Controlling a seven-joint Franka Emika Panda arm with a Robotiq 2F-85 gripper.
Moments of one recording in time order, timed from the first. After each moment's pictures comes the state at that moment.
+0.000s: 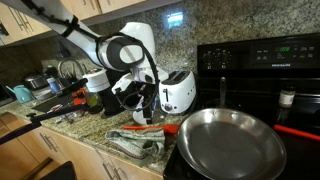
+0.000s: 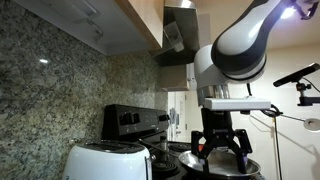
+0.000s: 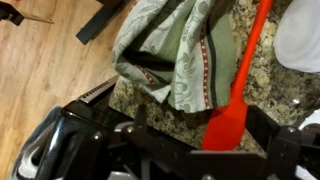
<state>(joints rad) 0.03 0.23 0.04 -2.22 0.04 2.36 0.79</state>
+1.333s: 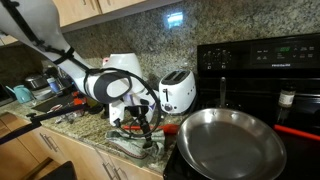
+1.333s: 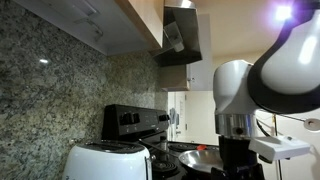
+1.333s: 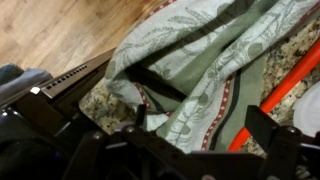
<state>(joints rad) 0.13 0.28 -0.01 -2.44 0.01 2.74 0.48</state>
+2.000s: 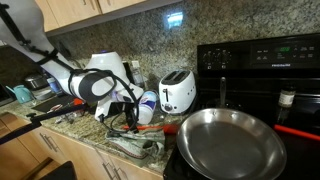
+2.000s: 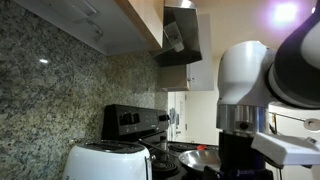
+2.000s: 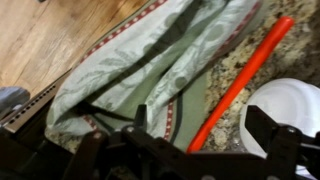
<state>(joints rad) 0.27 0.23 0.00 -2.50 0.07 2.84 0.66</state>
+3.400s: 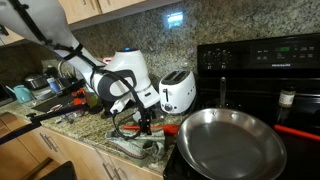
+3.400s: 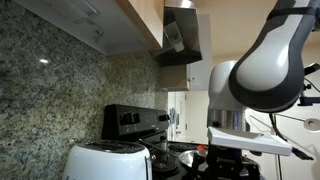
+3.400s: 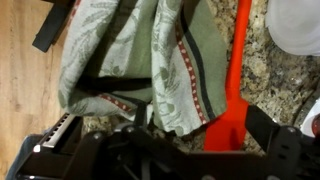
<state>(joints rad) 0.18 0.31 -0.06 -2.38 0.18 2.79 0.90</state>
